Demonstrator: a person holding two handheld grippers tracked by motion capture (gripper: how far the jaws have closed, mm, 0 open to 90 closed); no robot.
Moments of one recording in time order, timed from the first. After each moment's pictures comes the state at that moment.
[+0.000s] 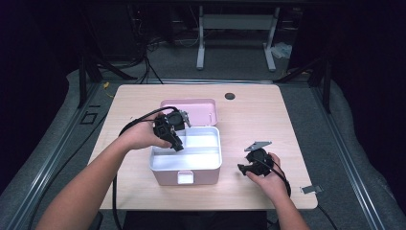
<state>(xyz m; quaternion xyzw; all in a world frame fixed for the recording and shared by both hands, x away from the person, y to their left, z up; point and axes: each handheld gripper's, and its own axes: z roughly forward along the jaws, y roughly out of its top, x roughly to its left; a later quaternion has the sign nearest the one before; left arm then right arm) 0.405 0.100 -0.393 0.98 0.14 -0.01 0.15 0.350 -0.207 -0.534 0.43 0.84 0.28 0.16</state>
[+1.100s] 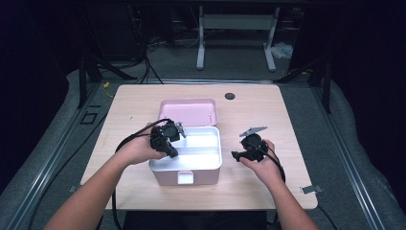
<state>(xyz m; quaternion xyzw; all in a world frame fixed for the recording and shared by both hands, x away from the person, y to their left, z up) 0.388 0.111 -0.424 0.98 0.16 0.03 0.14 0.387 -0.190 -0.508 0.44 0.83 0.30 0.15</state>
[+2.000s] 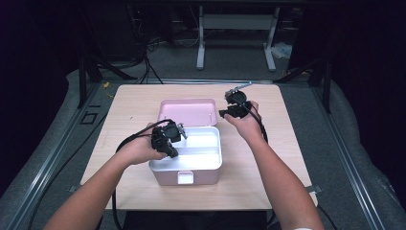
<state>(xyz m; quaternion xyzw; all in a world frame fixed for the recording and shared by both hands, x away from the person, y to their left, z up) 0.387 0.108 -0.424 0.98 0.16 0.03 0.13 0.490 -0.143 -0.436 0.46 0.80 0.34 0.17</state>
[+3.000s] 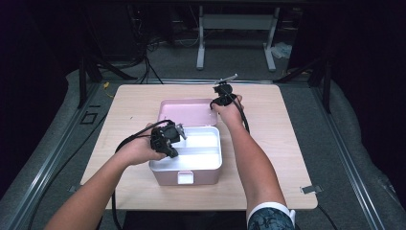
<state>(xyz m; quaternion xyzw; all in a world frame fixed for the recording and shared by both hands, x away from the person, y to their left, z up) 0.386 0.110 -0.425 0.98 0.15 0.03 0.14 0.562 -0.106 -0.467 0.55 0.77 0.31 0.11</state>
